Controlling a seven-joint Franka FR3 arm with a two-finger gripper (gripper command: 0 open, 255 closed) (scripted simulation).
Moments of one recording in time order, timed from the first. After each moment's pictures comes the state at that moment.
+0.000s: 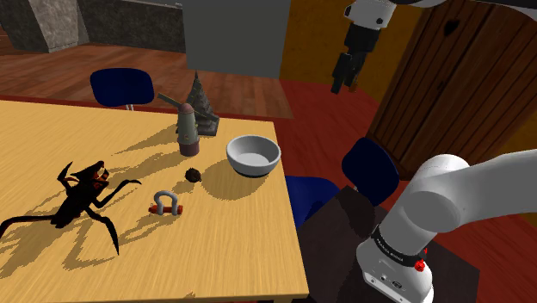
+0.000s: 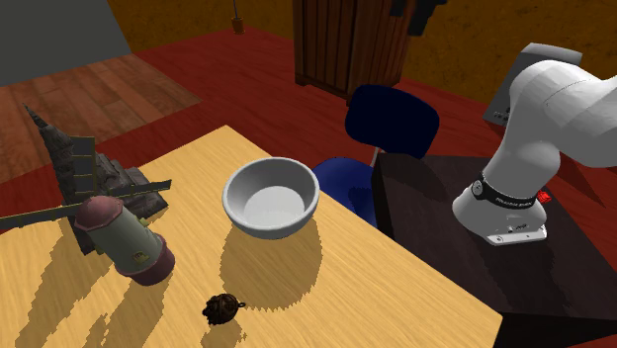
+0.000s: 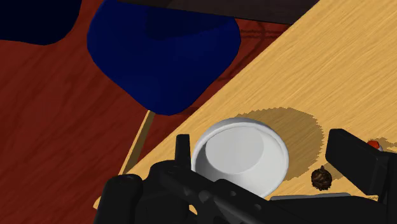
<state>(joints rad) 0.02 -0.78 -0.06 -2.31 -0.07 1.61 -0.15</state>
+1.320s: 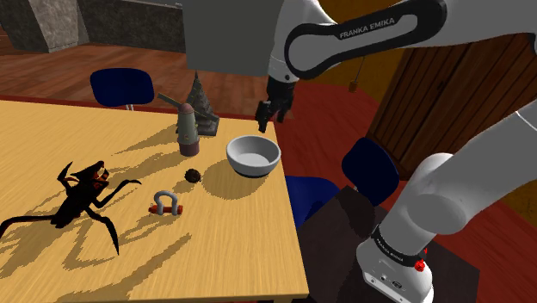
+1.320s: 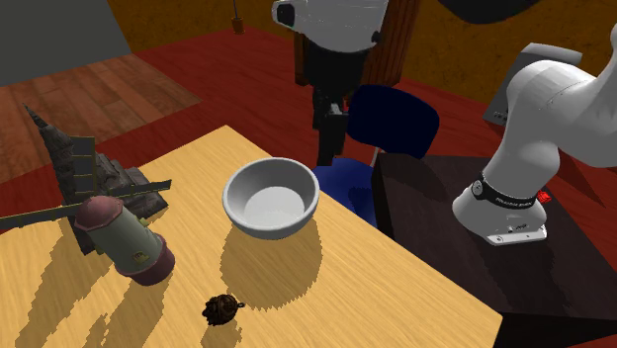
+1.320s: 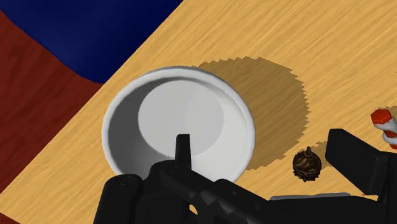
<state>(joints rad) 0.10 -0.35 0.14 -2.37 0.02 2.11 0.08</state>
